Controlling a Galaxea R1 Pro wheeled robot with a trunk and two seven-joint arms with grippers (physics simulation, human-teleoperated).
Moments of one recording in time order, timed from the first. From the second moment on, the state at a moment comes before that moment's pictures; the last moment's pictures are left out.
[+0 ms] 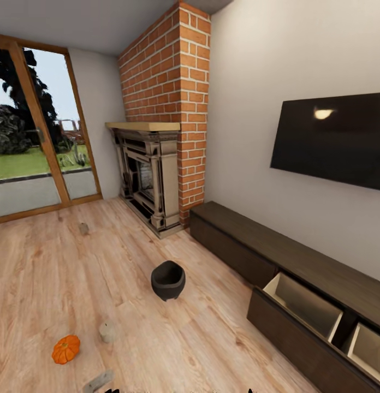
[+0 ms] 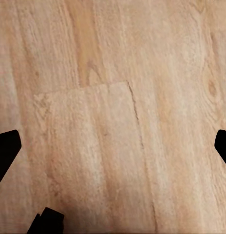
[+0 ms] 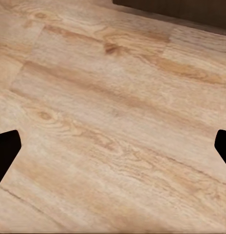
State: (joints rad) left arm -0.27 0.07 -0.10 -0.43 0.60 0.10 0.14; right arm -0.37 0.05 0.01 -0.04 -0.52 -0.40 0.00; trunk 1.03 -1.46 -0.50
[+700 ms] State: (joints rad) left arm -0.27 0.07 -0.10 -0.43 0.61 0.10 0.14; right arm -0.37 0.05 0.01 -0.04 -0.52 -0.40 0.00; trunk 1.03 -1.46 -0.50
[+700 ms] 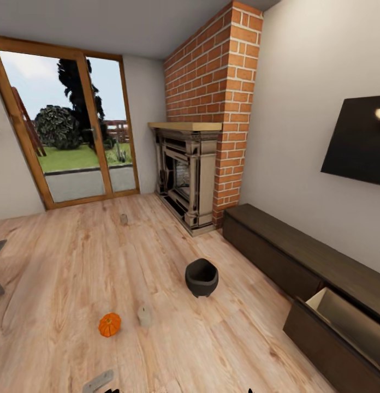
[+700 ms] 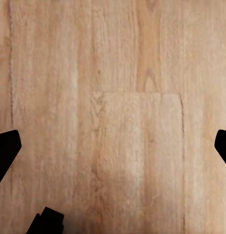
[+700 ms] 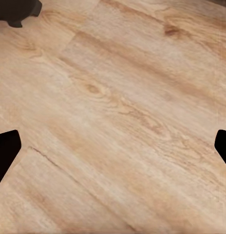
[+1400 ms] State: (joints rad) left arm -0.27 0.07 -0.09 -0.43 0.61 0.10 0.14; right arm -0.37 0.05 0.01 -0.04 -0.52 -0.40 0.01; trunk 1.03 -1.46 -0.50
